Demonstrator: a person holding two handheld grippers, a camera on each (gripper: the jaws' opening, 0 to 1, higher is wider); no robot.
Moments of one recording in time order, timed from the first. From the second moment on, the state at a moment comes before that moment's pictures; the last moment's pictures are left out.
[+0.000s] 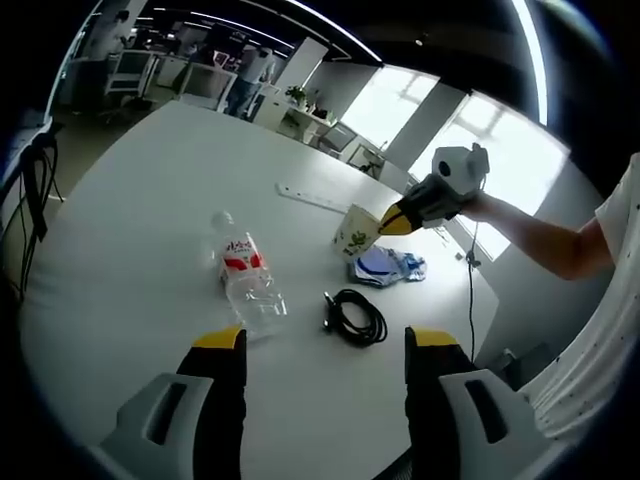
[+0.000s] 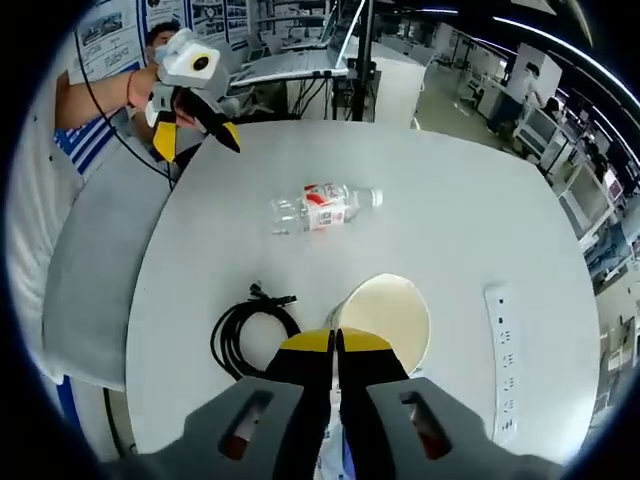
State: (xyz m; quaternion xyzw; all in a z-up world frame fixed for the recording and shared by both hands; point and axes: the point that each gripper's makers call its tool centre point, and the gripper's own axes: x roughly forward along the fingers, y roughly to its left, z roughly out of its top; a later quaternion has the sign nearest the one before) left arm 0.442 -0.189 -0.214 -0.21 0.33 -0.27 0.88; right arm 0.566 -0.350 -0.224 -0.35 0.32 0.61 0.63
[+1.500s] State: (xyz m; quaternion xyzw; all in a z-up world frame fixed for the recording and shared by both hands) left arm 0.439 -0.192 -0.223 -0.21 0.34 -0.26 0.88; right arm 0.574 -0.361 -0.270 -0.44 0.30 0.59 0.61
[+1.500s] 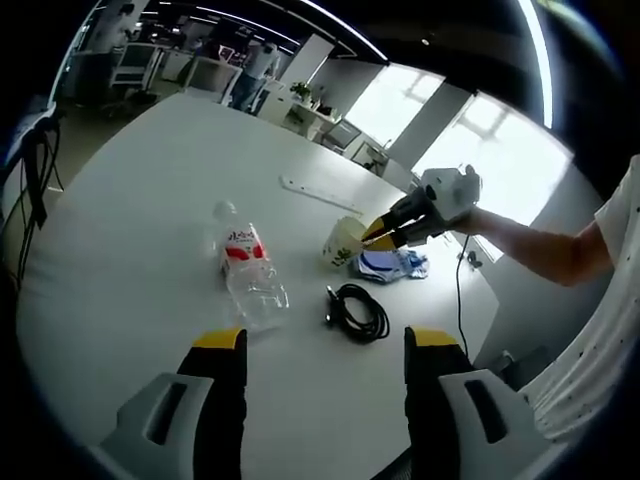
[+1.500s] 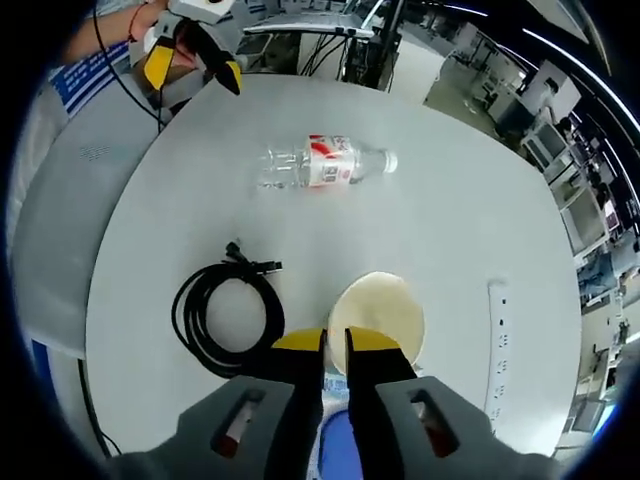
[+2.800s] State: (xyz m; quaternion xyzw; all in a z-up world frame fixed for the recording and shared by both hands) left arm 0.443 -0.199 -0.213 -0.20 0.34 -0.28 0.88; right arm 0.581 -0.358 -0.238 -0.40 0.28 0.57 0.66
